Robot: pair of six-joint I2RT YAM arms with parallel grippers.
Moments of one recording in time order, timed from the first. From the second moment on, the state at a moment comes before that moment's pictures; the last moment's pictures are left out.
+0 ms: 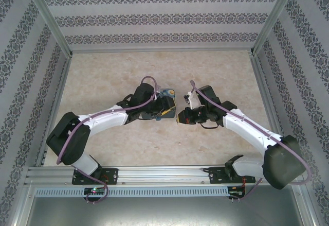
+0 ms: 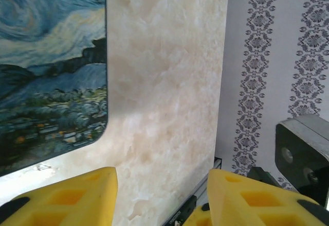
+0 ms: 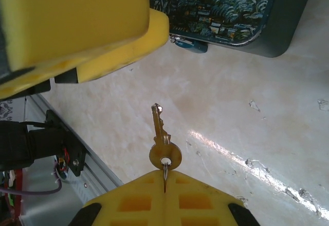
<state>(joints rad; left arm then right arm) -0.67 1.57 0.91 0.09 0.42 -1.15 0.51 1.25 0.81 -0.52 -0.60 0.49</state>
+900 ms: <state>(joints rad) -0.70 1.62 0.92 0.12 0.42 -1.16 0.51 1.25 0.81 -0.50 -0.60 0.49</state>
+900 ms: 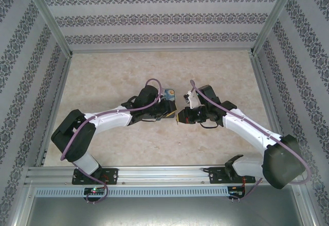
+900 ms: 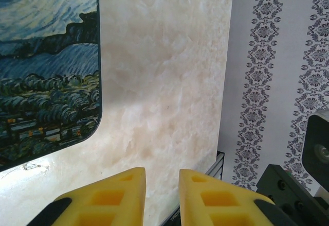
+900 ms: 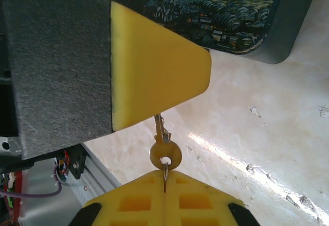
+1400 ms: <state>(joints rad) -0.71 1.63 0.93 0.12 0.42 -1.16 0.50 1.25 0.81 -0.50 -0.60 0.50</state>
